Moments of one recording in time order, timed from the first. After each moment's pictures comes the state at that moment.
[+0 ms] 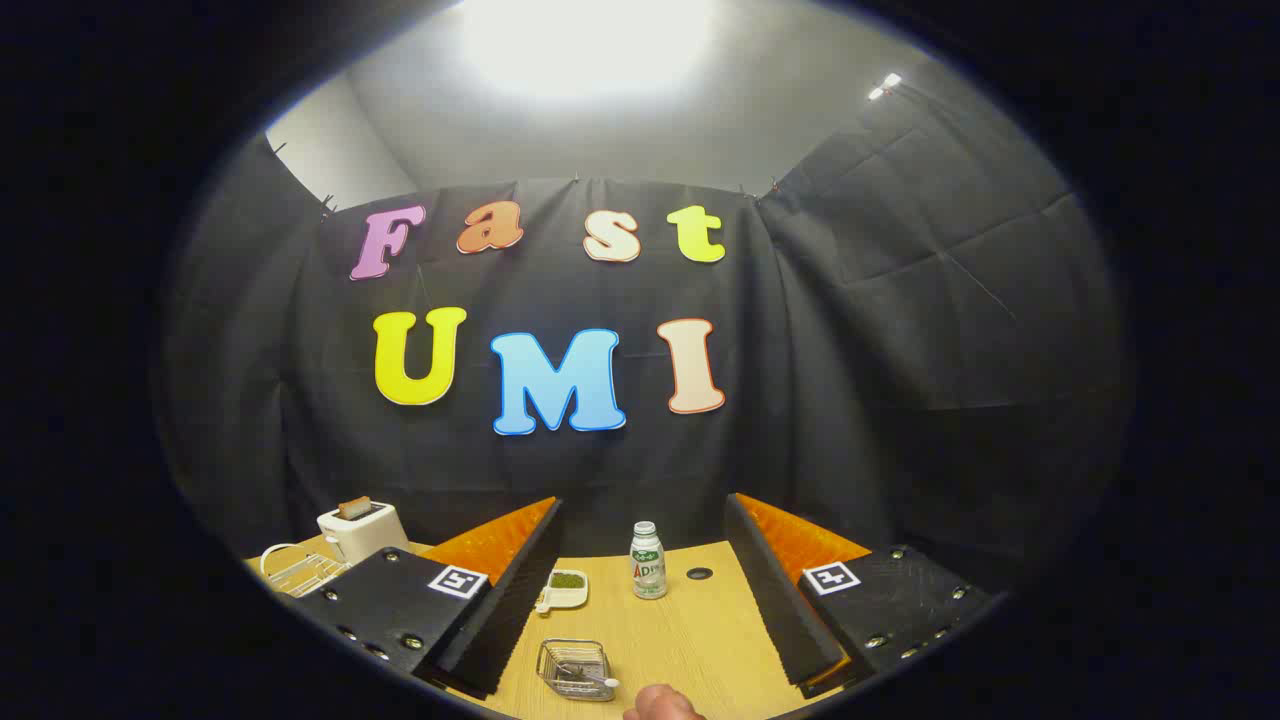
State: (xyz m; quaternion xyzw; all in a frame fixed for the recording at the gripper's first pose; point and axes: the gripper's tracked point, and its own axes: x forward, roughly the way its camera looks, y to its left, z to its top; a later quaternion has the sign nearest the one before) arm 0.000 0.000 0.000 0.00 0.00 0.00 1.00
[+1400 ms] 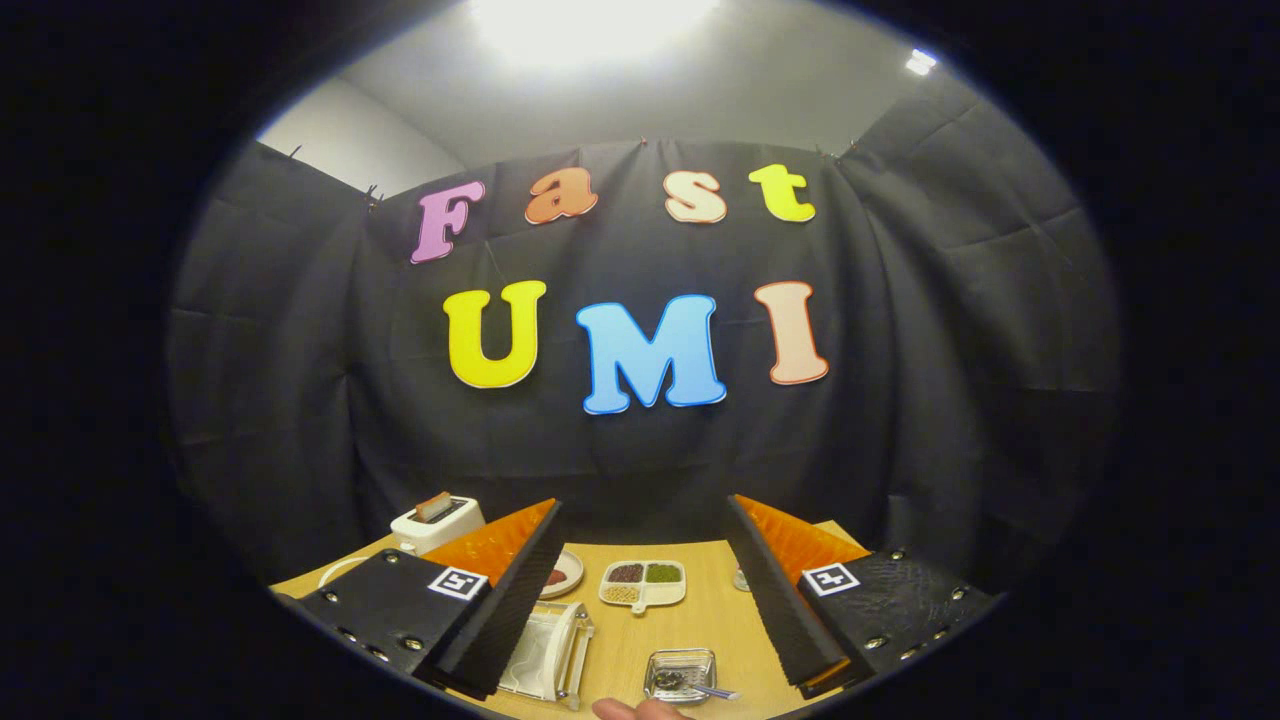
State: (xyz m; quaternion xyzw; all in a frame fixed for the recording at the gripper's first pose) arm 0.056 0.115 -0.011 0.02 0.10 0.12 0.99
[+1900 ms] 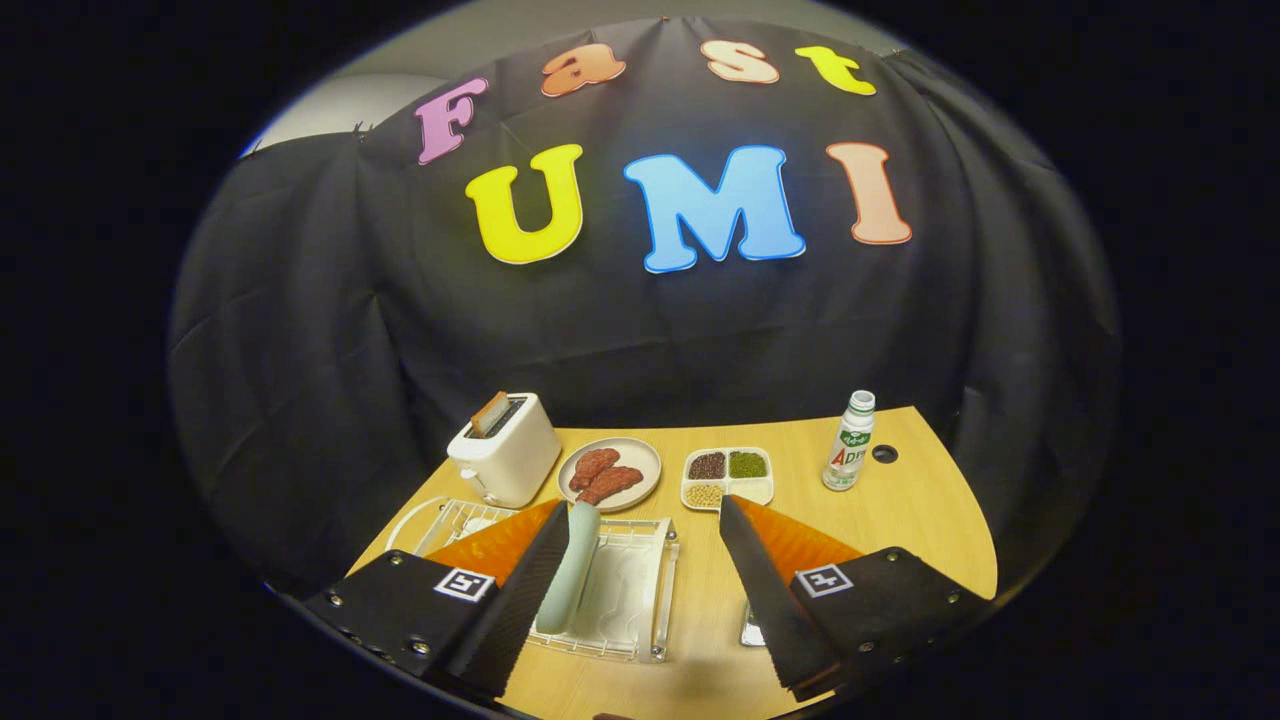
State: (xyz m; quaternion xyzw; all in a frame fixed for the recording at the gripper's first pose) arm 0.064 0.200 -0.074 0.03 0.32 0.17 0.93
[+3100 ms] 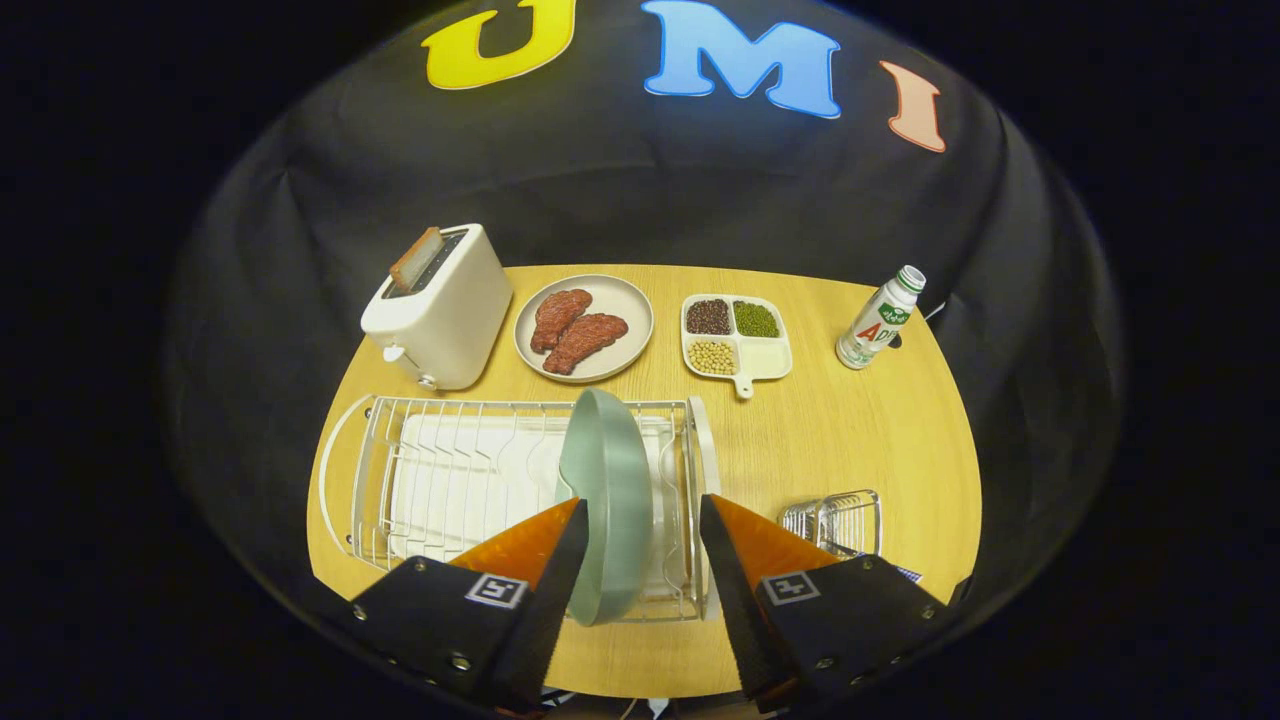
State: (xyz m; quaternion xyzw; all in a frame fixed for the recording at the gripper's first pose) arm 0.054 0.273 -0.189 -0.06 0.55 0.05 0.83
